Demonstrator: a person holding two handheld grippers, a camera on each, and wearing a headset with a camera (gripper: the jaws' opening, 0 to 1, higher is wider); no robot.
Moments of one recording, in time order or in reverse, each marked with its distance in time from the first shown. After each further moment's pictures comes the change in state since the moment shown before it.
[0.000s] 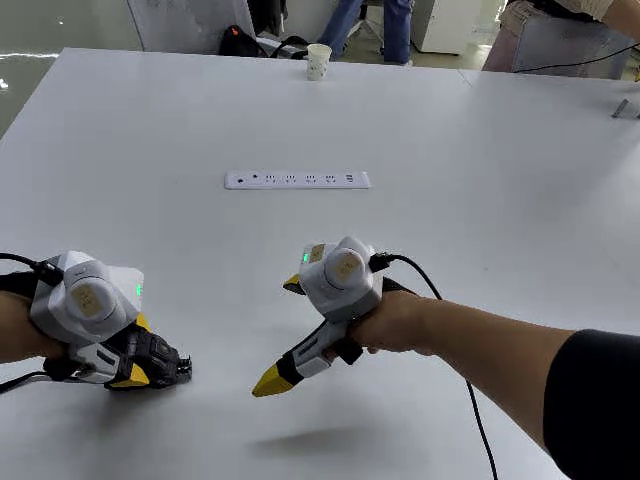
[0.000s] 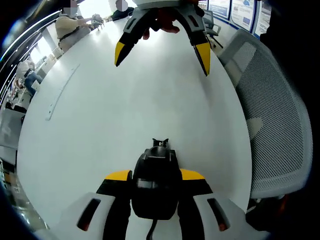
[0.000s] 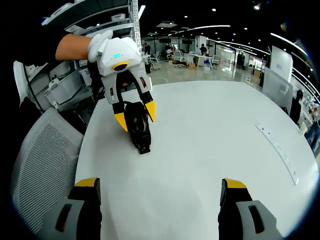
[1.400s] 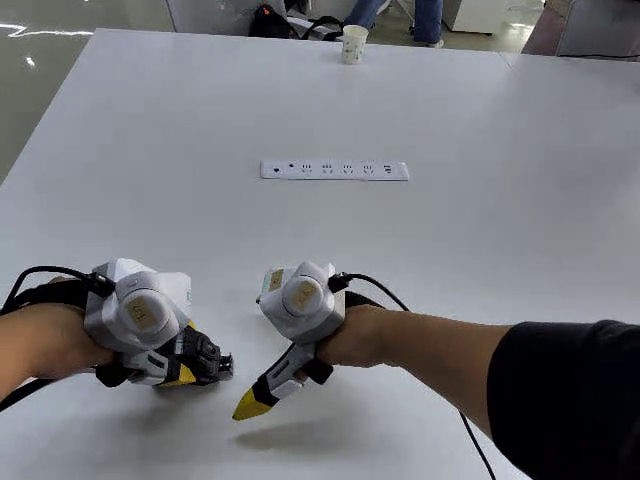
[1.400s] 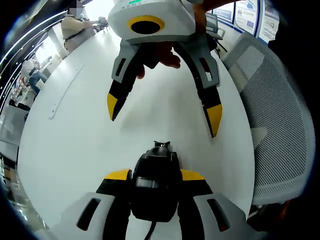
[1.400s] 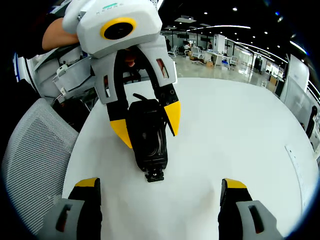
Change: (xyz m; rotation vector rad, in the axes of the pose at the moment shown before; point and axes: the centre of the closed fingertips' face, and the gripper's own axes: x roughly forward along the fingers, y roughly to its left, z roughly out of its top) left arm 0.007 0.009 0.000 -0.024 -0.038 0.035; right arm 0.090 0.026 0.027 -0.118 0.055 0.098
